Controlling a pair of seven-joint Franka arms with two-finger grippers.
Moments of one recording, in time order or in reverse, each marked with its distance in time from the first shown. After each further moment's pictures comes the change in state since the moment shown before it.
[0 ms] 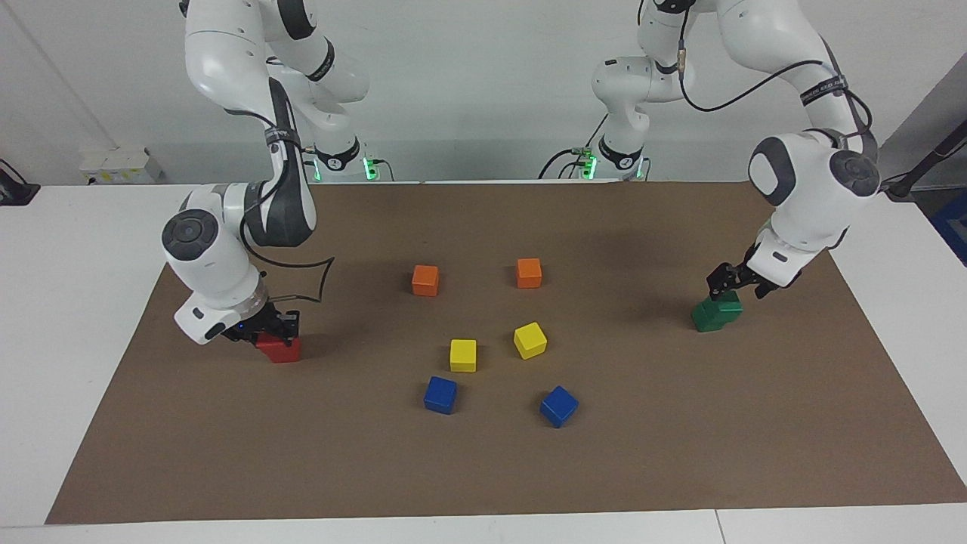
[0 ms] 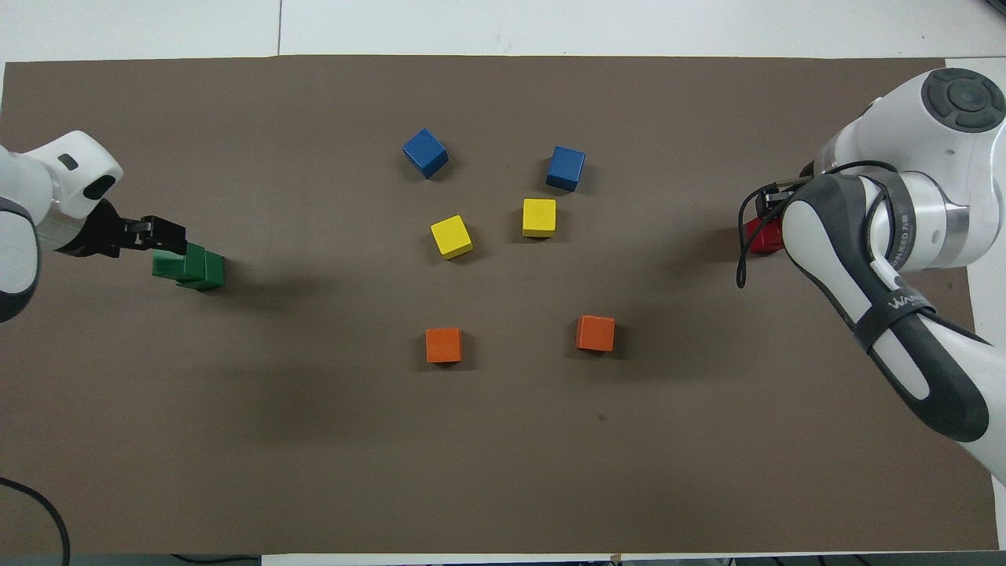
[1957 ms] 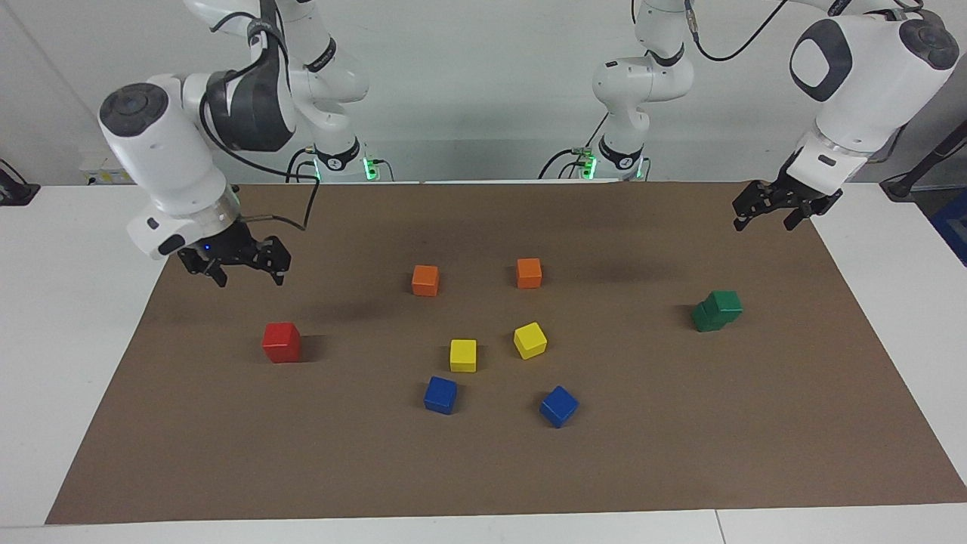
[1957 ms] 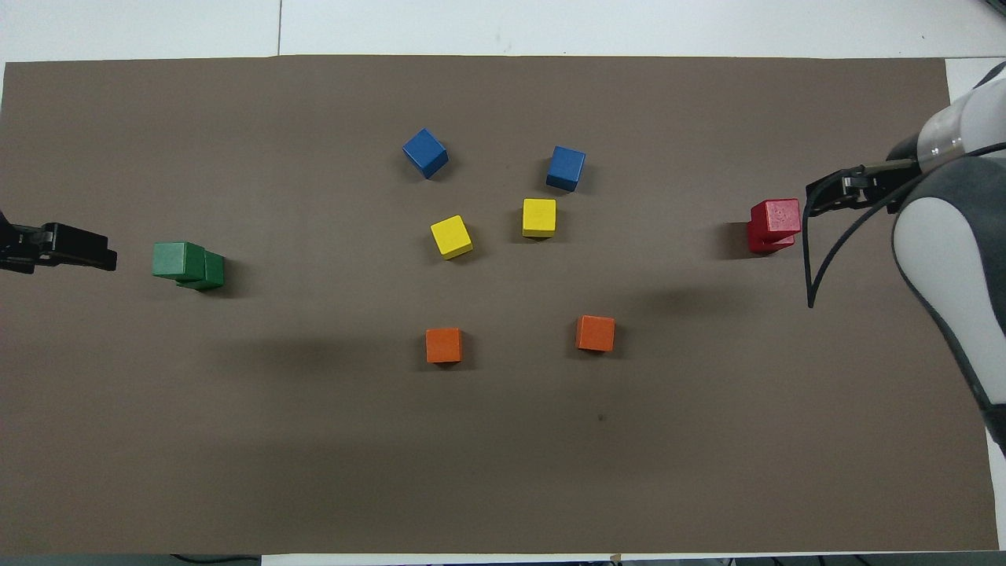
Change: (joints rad) left arm 0.085 -0.160 -0.086 0.112 0.000 -0.266 -0.002; right arm 0.003 -0.279 0.006 0.087 0.063 -0.317 0.003
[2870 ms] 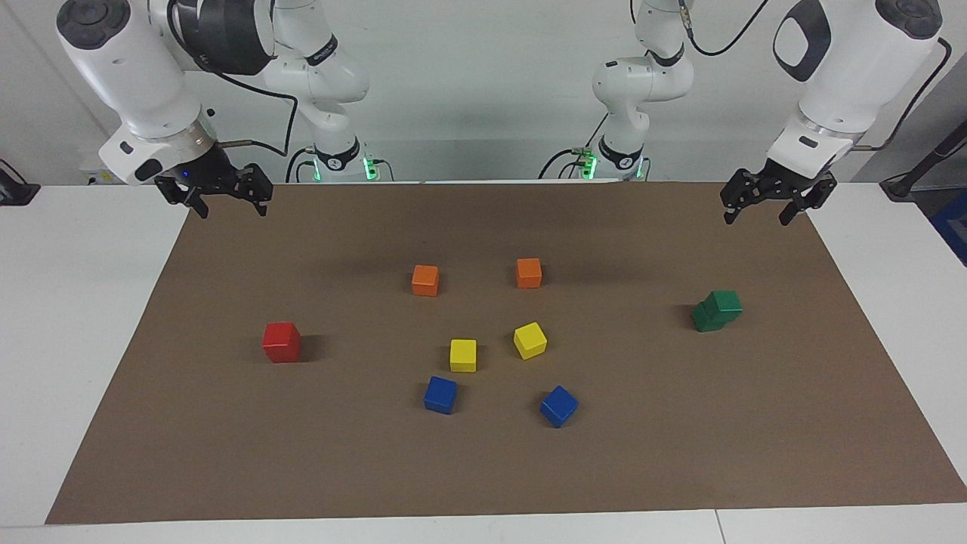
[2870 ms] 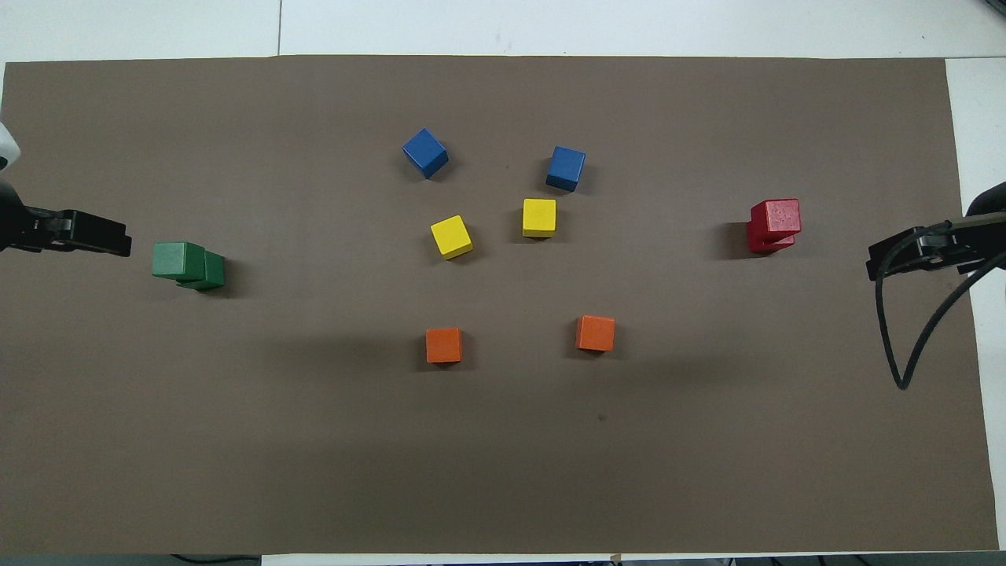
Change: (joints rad) left arm -0.005 0.001 -0.098 0.075 0.037 -0.022 -0.040; right arm -0.010 -0.106 -0.029 0.009 0.000 -0.249 -0.069
